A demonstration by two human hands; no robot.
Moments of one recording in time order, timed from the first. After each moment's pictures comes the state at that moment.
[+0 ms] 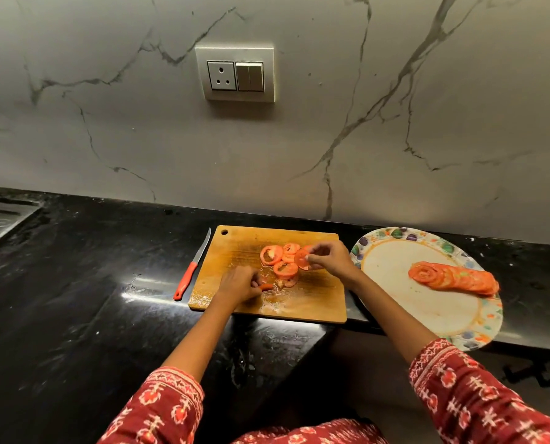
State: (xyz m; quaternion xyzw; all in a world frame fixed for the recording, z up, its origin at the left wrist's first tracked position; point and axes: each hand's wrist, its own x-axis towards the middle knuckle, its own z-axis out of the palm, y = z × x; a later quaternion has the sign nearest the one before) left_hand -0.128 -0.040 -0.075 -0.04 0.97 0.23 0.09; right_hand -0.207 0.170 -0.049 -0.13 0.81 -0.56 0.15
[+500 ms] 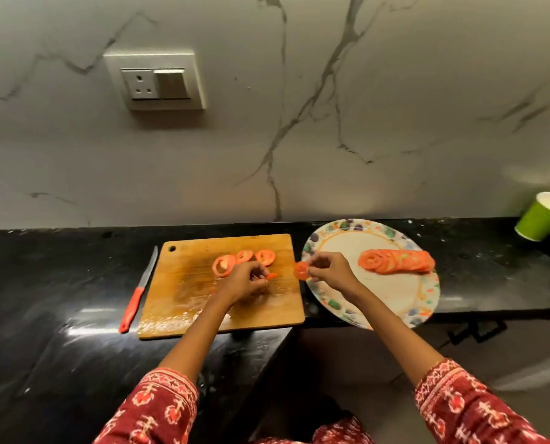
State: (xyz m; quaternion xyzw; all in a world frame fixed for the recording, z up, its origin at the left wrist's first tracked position) left_hand -0.169 0.025 -0.072 0.04 0.91 0.41 0.08; right_hand -0.193 0.246 -0.058 -0.03 0.81 -0.57 0.11
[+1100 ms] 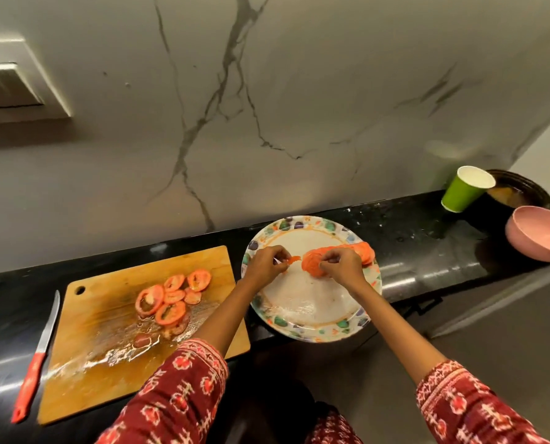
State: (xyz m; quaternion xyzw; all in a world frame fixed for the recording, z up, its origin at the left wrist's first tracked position) left_hand -0.268 0.197 -0.085 0.16 0.89 0.41 0.11; right_hand -0.220 0.378 -0.062 0.19 0.87 -0.46 0.00
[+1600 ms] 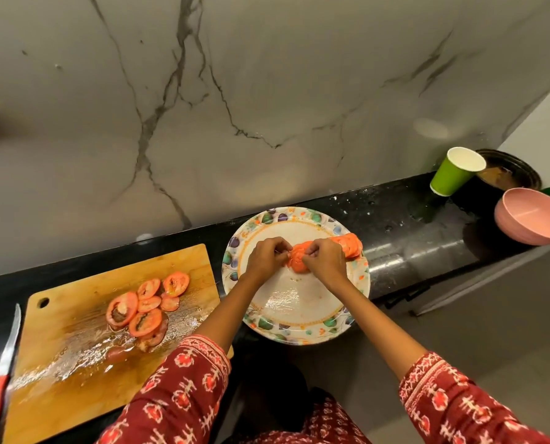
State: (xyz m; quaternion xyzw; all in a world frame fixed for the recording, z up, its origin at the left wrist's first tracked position) left_hand -0.288 0.243 -0.103 0.17 0.89 0.41 0.11; right_hand -0.236 0.376 -0.072 0.19 0.92 -0.35 -0.03
